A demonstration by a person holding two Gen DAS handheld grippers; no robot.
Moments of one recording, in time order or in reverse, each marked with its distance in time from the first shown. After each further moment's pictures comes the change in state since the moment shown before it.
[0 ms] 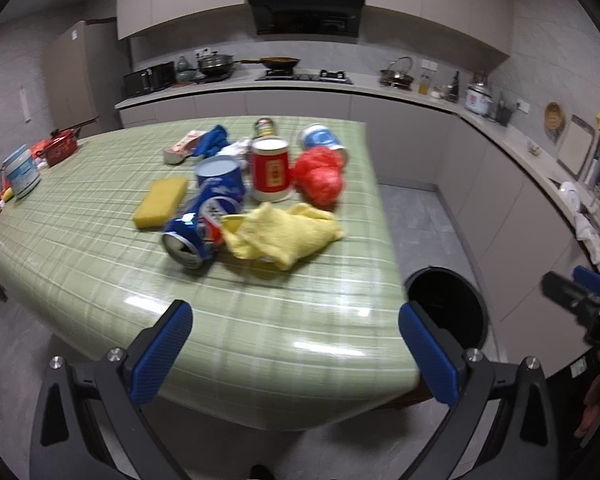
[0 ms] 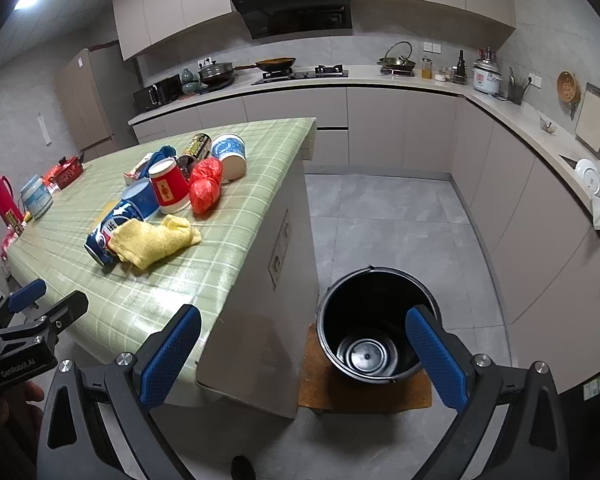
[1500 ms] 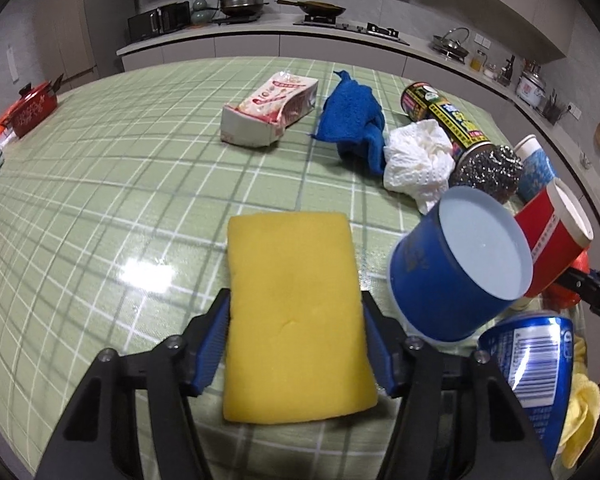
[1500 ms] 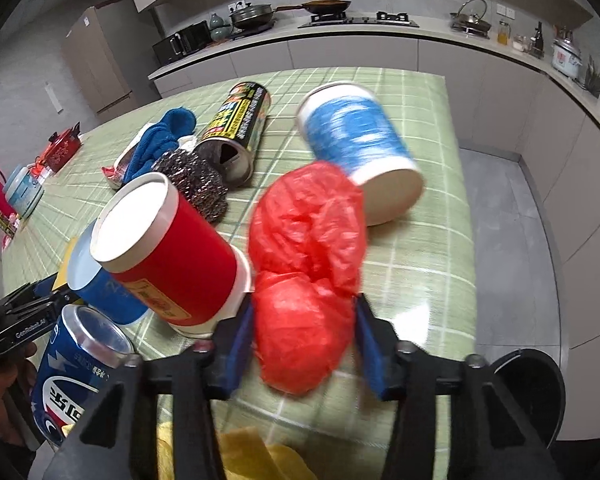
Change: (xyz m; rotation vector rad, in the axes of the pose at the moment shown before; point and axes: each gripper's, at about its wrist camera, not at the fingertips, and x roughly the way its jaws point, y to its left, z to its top) left arm 0.223 0.194 0.104 -0.038 0.194 -0.012; right arm 0.289 0.156 0.125 -0.048 0.208 0.140
